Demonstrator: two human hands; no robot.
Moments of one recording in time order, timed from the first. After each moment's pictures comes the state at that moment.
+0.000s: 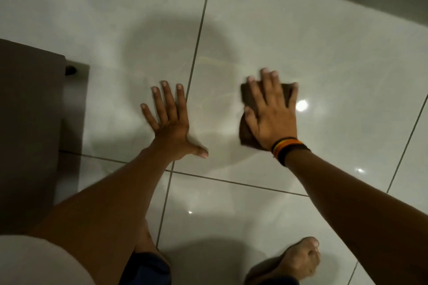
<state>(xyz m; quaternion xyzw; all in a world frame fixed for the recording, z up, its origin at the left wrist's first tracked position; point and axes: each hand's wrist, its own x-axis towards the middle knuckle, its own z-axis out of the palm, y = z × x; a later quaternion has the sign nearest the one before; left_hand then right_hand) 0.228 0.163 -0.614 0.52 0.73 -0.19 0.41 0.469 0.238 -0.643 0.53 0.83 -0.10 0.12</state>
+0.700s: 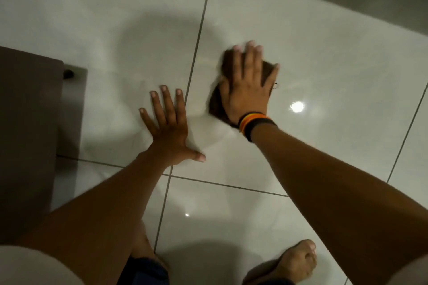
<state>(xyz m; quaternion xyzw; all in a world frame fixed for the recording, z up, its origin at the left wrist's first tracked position) 0.223 0.169 -0.618 0.51 0.72 -0.21 0.42 0.385 0.285 -0.646 0.62 0.77 -0.12 0.08</state>
